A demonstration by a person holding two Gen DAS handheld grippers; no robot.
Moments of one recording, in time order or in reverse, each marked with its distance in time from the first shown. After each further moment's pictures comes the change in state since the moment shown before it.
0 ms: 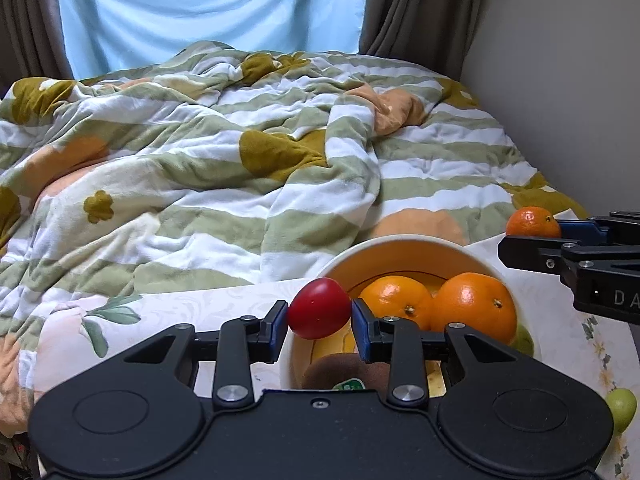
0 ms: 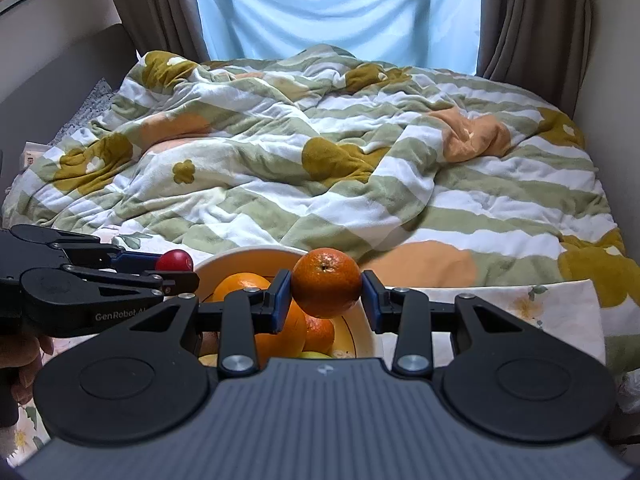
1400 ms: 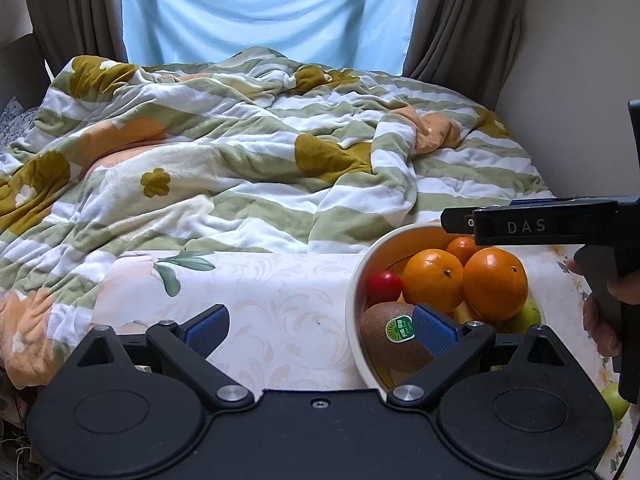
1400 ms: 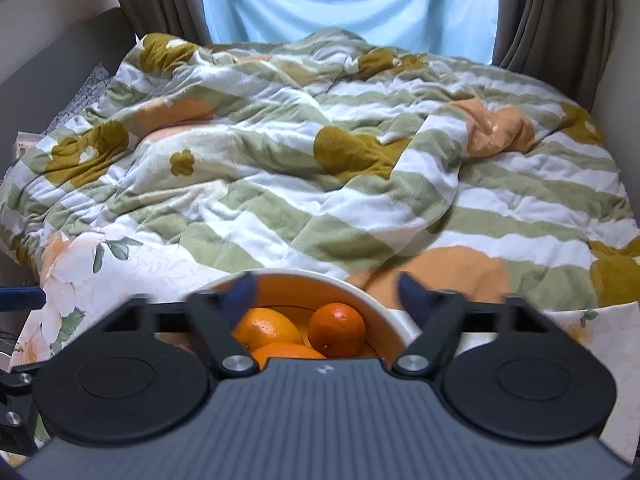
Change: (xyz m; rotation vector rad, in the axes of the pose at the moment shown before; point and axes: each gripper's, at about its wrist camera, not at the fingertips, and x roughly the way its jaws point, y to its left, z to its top) left arm -0.057 0.030 -0.038 -0.113 -0.053 0.069; right arm 0.055 0.025 0.017 -0.016 0.018 0.003
